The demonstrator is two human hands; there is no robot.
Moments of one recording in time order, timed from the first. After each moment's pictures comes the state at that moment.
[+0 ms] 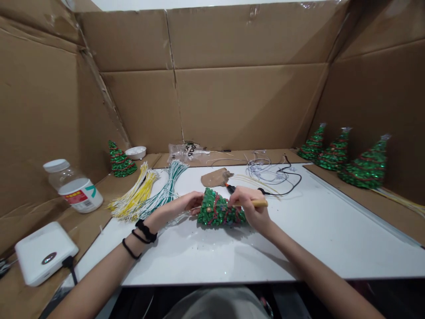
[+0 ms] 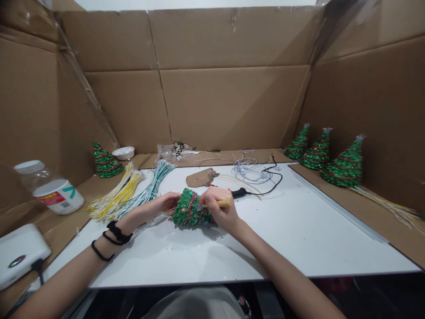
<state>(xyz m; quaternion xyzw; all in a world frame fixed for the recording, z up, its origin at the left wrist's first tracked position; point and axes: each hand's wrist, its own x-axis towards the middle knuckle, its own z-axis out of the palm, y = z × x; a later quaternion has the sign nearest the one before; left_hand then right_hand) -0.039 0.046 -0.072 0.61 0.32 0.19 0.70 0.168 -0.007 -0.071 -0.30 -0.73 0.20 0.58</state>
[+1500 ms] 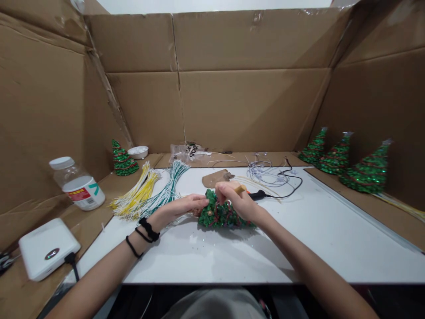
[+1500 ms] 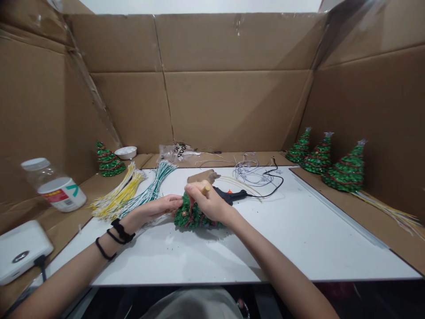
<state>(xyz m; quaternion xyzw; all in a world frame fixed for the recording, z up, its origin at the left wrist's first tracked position) -0.045 0.044 -0.073 0.64 0.33 0.16 0.67 0.147 0.010 -0.041 -0.26 -0.81 0.28 0.45</state>
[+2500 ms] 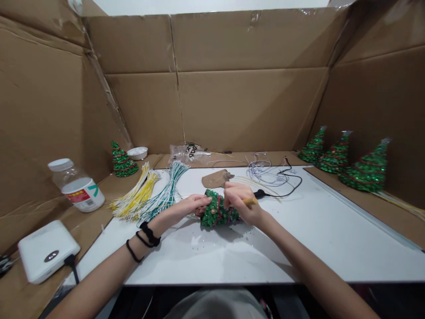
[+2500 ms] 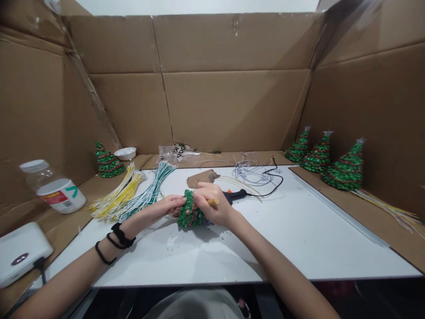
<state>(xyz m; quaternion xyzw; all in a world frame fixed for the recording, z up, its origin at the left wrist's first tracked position) -0.034 0.036 -0.070 0.66 0.35 0.19 0.63 0.162 0.011 -0.058 -0.17 -0.84 0.10 0.51</state>
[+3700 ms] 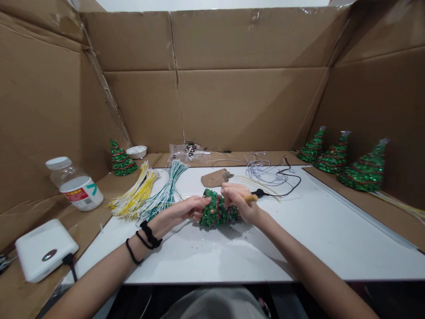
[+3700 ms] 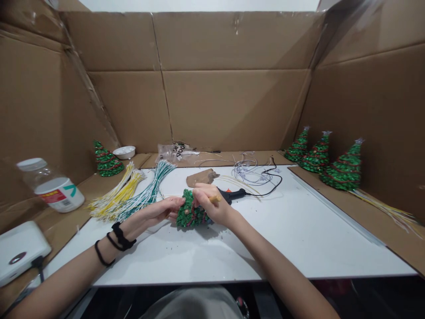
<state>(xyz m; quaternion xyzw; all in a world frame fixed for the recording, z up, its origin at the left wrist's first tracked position) -0.034 0.035 -0.076 0.56 0.31 0.18 0.74 0.161 0.018 -0.069 -0.16 -0.82 0.17 0.52</state>
